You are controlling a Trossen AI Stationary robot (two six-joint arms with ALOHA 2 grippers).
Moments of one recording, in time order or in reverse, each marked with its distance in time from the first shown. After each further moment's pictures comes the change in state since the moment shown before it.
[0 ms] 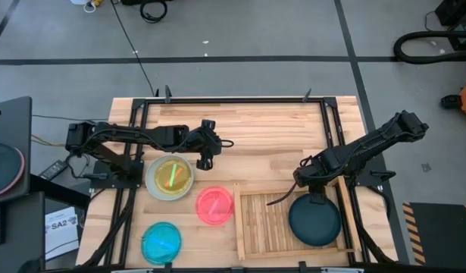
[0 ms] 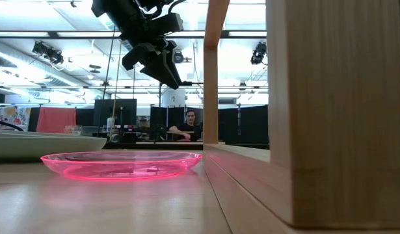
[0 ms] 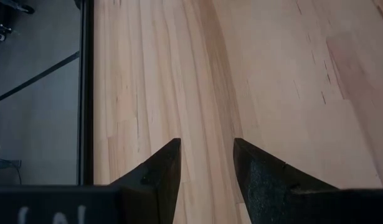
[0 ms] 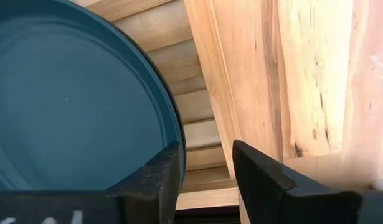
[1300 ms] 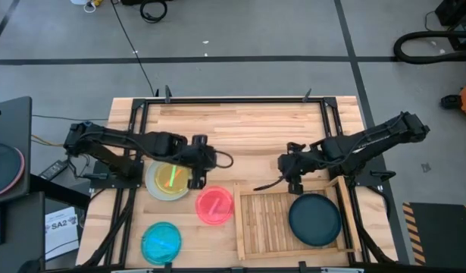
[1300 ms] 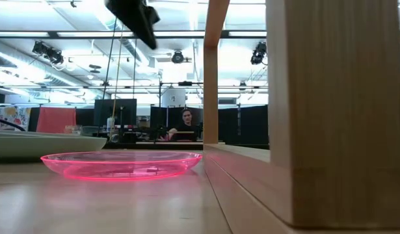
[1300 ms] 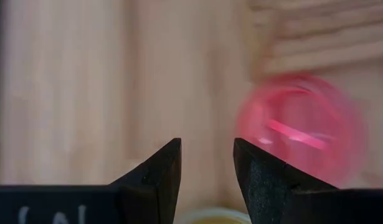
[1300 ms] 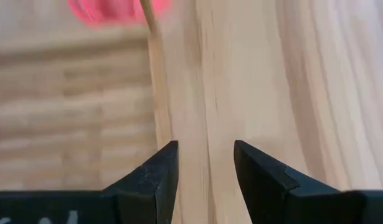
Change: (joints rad) left arm -0.243 0.001 0.298 -0.528 0.101 -0.498; right arm -0.099 0.000 0.195 0.333 0.326 -0.300
